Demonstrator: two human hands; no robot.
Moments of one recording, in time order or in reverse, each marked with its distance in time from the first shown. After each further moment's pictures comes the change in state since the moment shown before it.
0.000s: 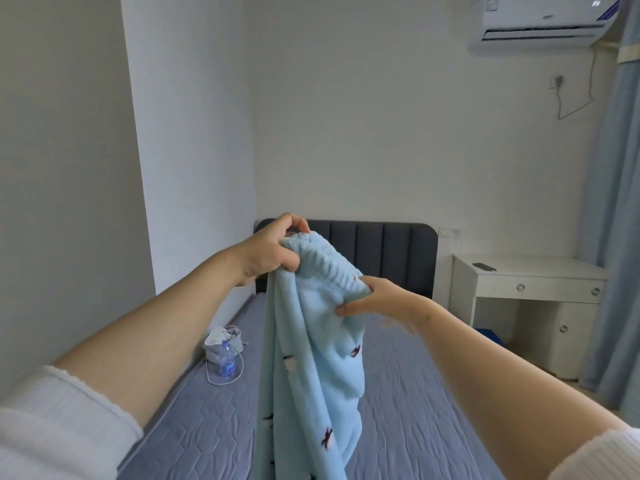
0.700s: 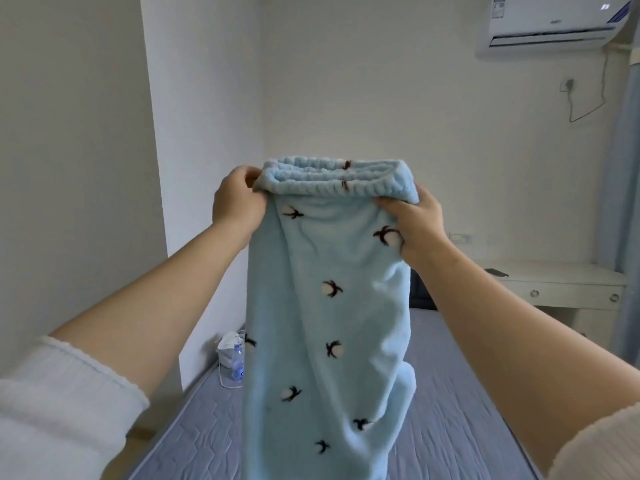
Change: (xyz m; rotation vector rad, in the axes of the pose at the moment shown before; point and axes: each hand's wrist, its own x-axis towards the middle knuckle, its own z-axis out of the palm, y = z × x) left_hand -0.001 0.046 -0.034 0.186 0.840 0.054; right_hand -0.037 -0.089 -0.040 0.705 0.578 -0.434
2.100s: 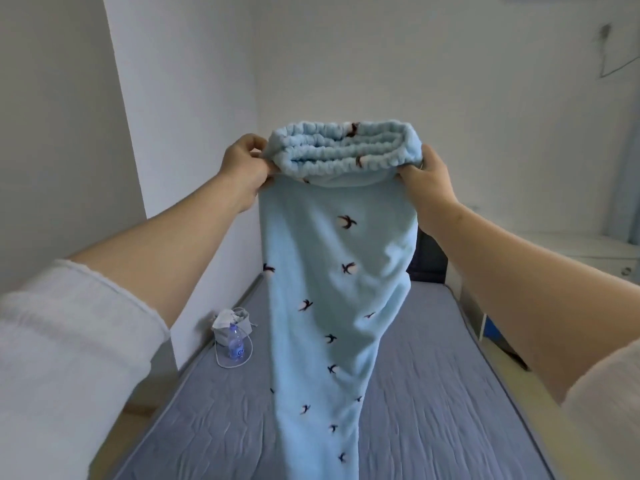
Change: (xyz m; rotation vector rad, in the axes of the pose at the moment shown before) left_hand 0.080 -0.043 0.068 -0.431 -0.264 -0.235; right_hand 0.115 0.072 0.006 -0.347 -0.007 -0.085
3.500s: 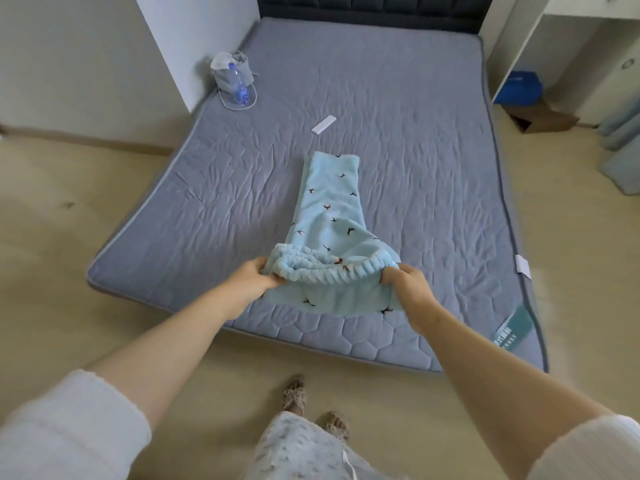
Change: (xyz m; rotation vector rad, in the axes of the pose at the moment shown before) left_hand -0.555 -0.250 -0.076 0.259 -0.363 -0.999; right_hand -0.564 0.135 -0.132 -0.184 -0.243 1.214
